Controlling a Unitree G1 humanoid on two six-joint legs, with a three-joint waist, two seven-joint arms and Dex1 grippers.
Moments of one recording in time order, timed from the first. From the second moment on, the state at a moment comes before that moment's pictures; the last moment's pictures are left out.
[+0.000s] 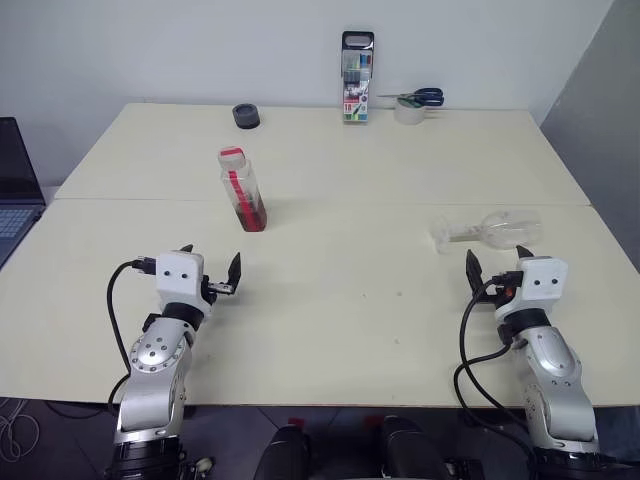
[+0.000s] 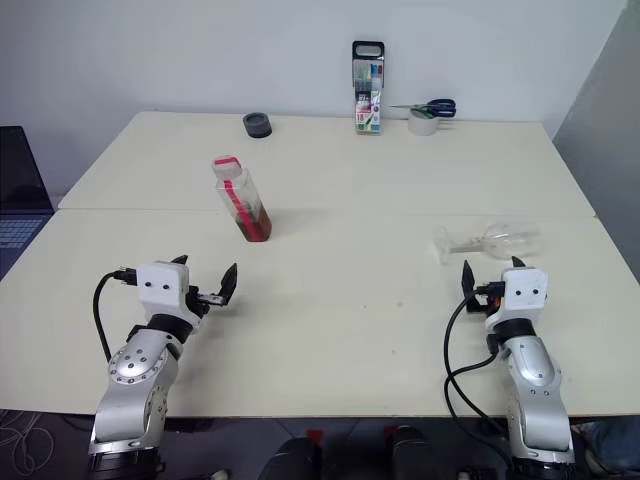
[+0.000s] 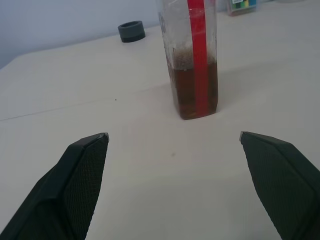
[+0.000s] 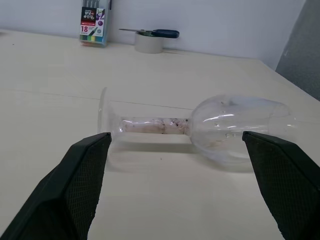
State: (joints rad) left arm -0.05 0.33 0.22 -0.15 -0.12 0.16 -0.25; right arm 0.01 -0.22 -0.19 -0.26 0.12 0.12 0.14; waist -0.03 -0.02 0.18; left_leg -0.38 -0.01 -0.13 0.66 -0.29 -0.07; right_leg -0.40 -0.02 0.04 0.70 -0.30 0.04
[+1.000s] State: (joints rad) left arm -0.06 0.33 0.19 -0.16 -0.14 0.24 -0.29; right arm 0.01 -0.22 -0.19 -0.26 0.11 0.12 0.14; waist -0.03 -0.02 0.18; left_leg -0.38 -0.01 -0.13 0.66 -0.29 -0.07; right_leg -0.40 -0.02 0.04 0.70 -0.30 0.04
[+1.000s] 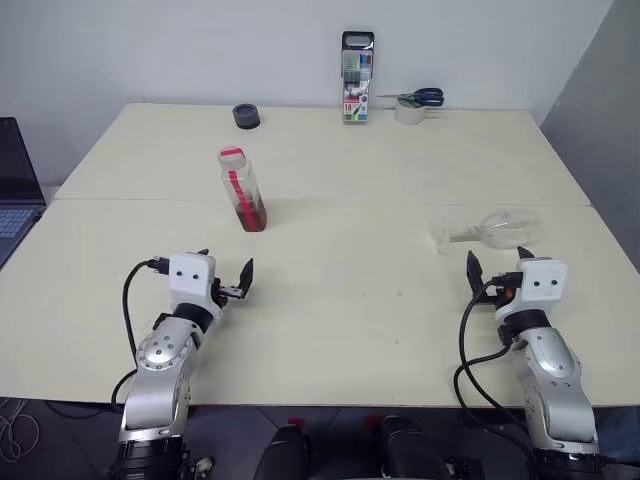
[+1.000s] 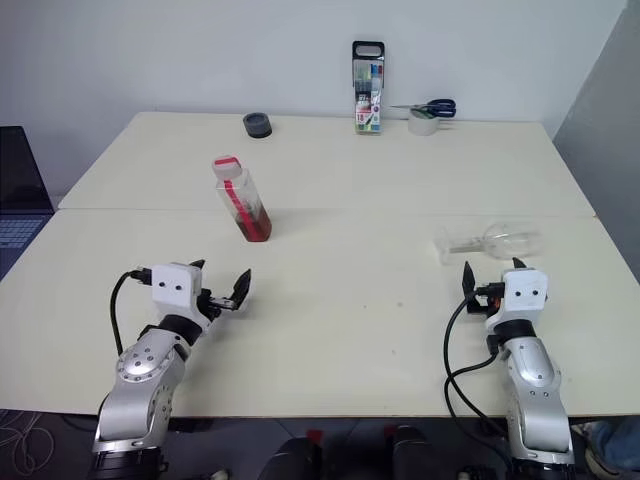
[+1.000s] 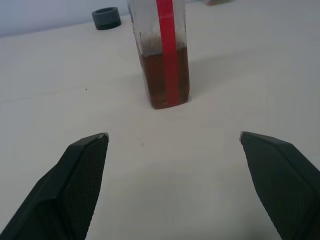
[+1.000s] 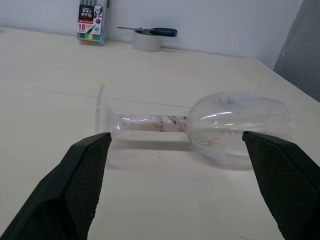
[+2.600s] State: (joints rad) left arm -0.67 0.25 0.15 0.28 -0.06 0.32 -0.05; right arm -0.29 -0.57 0.02 -0.55 0.58 0.63 0.66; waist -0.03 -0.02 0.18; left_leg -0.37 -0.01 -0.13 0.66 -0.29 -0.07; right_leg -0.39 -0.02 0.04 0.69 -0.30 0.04
